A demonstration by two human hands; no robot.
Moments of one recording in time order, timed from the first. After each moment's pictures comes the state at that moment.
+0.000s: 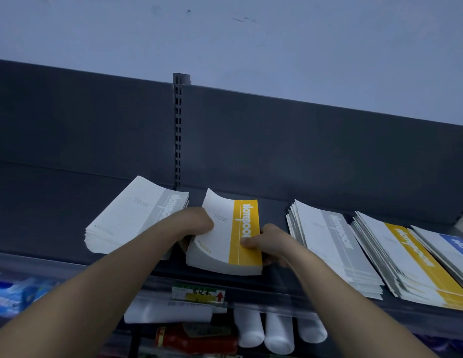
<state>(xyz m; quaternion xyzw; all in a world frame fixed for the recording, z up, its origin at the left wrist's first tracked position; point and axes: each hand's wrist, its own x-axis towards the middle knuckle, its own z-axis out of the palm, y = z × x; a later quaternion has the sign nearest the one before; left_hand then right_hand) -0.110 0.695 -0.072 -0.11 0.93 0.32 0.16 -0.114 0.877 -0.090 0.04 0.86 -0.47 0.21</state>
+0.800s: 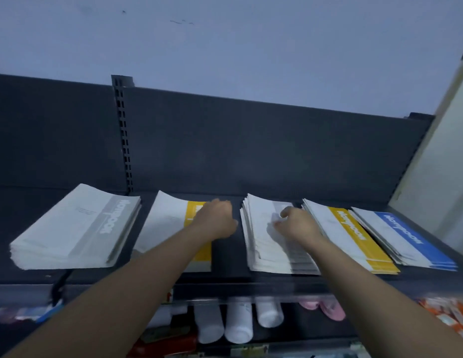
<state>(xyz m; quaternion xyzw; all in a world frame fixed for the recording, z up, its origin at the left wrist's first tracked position) -0.116 0.830 -0.066 0.09 0.98 0.15 -0.03 -0.114 1.016 -0.070 0.09 0.98 -0.19 -0.04</state>
